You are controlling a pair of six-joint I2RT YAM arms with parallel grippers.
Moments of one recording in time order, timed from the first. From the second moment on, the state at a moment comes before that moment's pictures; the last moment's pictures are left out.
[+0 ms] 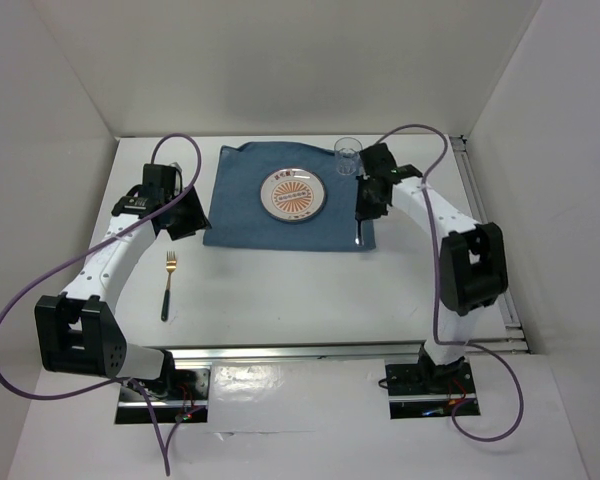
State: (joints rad) left arm -0.07 1.38 1.15 -0.69 0.08 -0.48; right arm 0.29 1.74 1.40 -0.68 0.07 0.40
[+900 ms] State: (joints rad) left arm -0.07 1.38 1.17 -0.71 0.05 -0.48; right arm 0.28 2.16 1.68 -0.72 -0.01 0.34
